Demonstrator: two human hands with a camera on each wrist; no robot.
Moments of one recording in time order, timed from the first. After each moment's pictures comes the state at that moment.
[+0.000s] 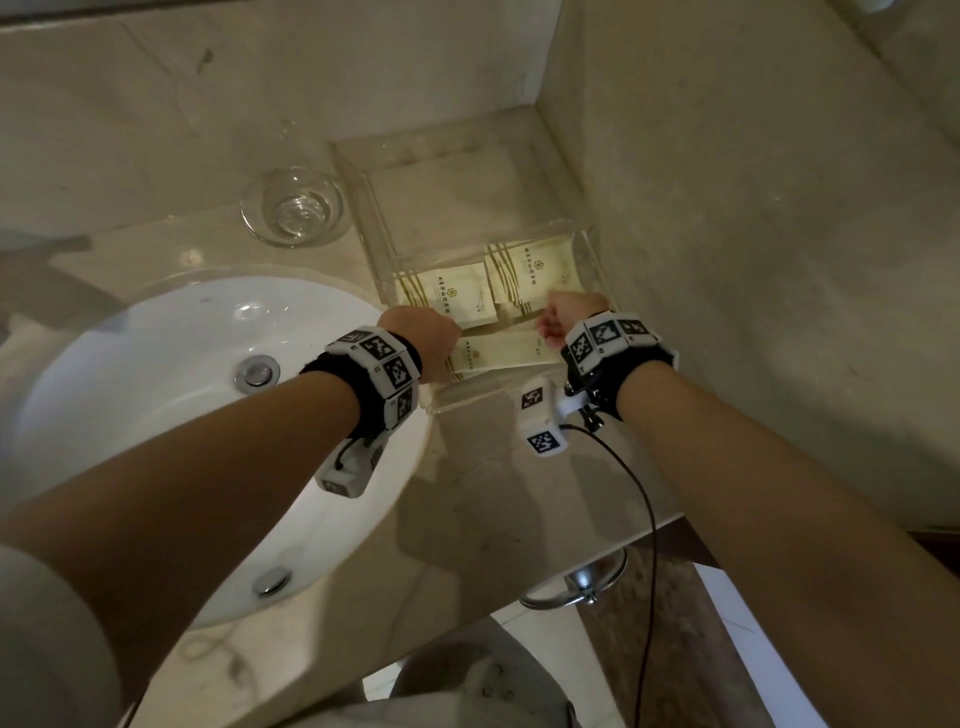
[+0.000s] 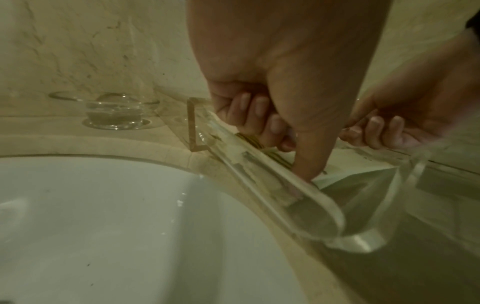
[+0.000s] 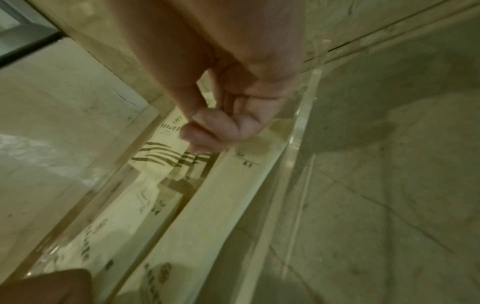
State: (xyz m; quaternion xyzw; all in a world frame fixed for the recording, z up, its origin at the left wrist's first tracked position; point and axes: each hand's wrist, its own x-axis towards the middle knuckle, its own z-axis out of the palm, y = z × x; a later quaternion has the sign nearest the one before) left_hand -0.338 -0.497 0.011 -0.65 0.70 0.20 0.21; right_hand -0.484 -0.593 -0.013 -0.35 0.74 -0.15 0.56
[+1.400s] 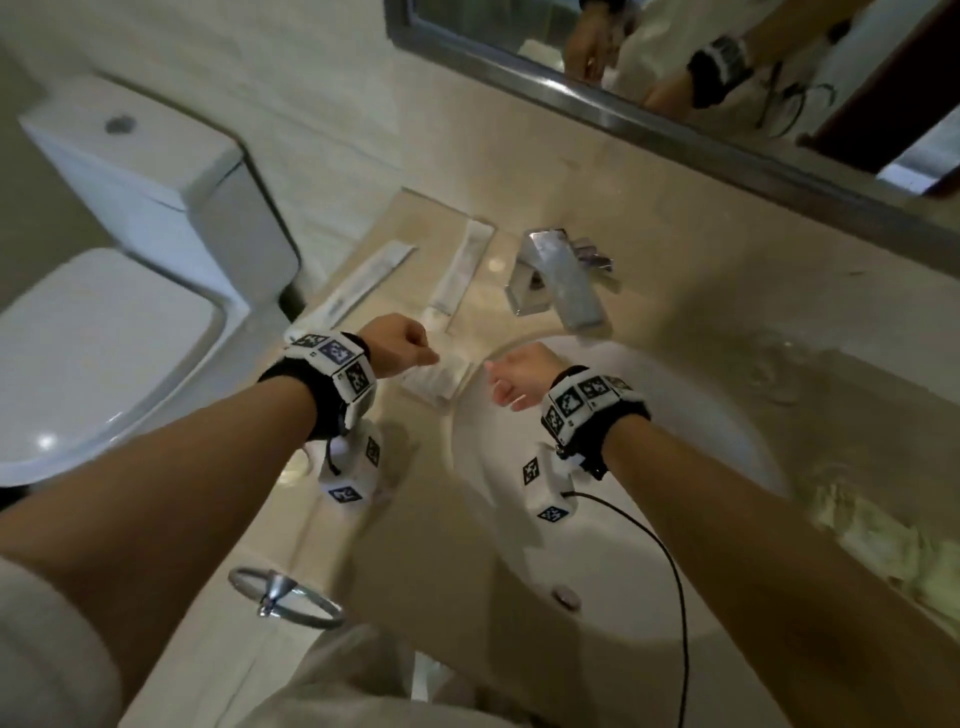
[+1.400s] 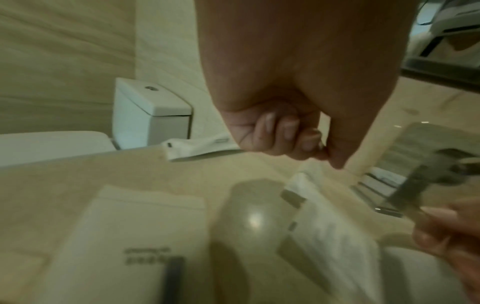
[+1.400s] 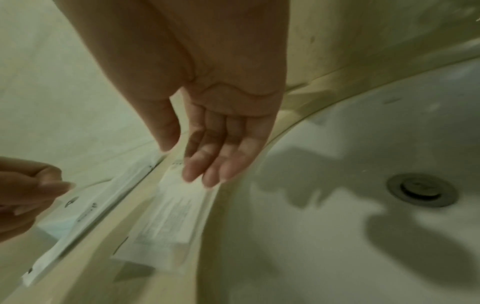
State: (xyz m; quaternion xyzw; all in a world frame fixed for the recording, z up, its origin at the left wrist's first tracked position) left_hand -0.014 -0.133 0.036 -0.90 0.20 0.33 -0.22; right_hand -0.098 -0.297 0.022 -0.76 0.30 0.26 0.51
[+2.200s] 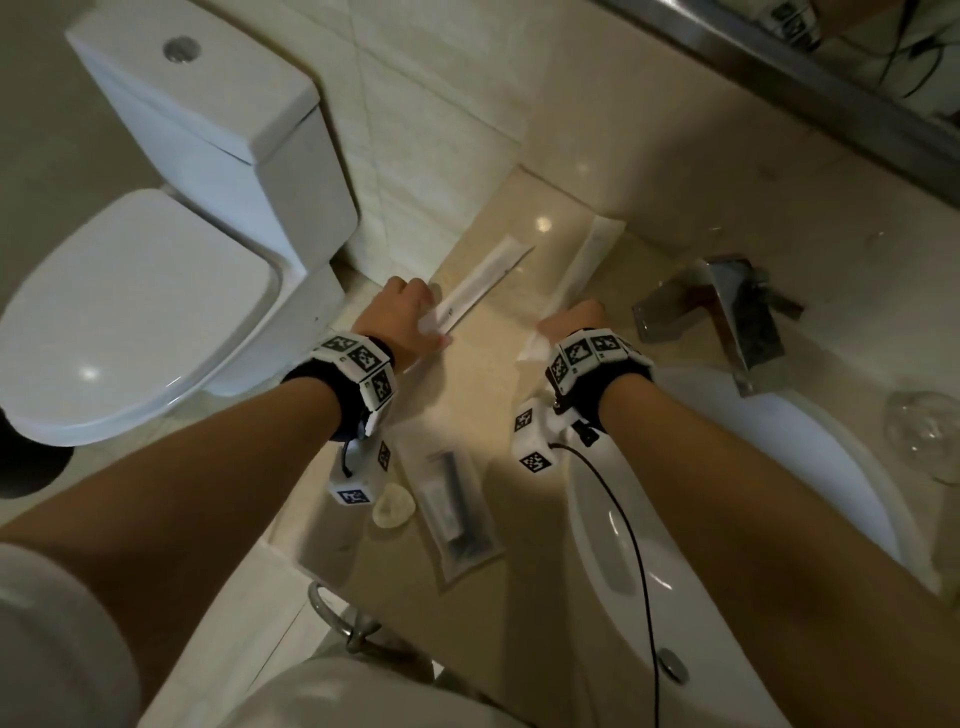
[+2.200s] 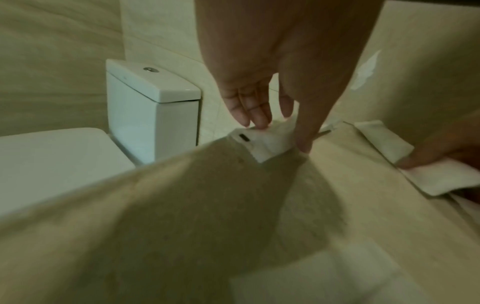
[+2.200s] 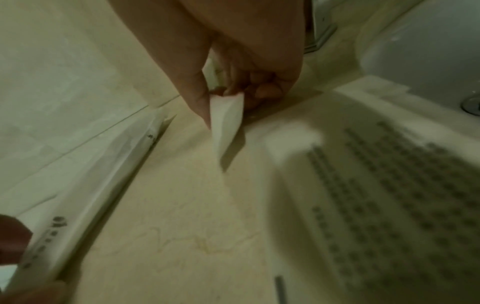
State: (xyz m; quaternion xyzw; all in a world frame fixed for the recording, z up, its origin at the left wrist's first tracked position) left_hand 0.087 -0.035 -0.023 -0.93 0.13 0.24 -0.24; right_hand 0.043 -0.217 -0.018 -0.88 0.36 0.17 0.25
